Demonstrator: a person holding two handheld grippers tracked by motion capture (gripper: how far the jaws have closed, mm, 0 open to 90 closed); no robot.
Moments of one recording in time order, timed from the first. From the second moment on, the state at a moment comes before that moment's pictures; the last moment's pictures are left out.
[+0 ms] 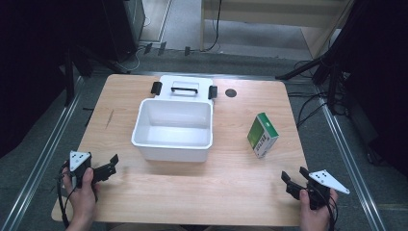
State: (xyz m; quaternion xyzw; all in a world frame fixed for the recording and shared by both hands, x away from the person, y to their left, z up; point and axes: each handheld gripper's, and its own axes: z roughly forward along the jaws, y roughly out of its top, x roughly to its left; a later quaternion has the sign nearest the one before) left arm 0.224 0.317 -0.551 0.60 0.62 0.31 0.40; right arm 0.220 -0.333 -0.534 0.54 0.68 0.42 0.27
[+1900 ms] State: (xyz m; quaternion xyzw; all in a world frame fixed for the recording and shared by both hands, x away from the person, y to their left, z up) left arm 0.225 0.316 -0.551 0.60 0.62 0.30 0.40; right arm 0.356 -0.237 -0.379 0.54 0.84 0.05 0.03
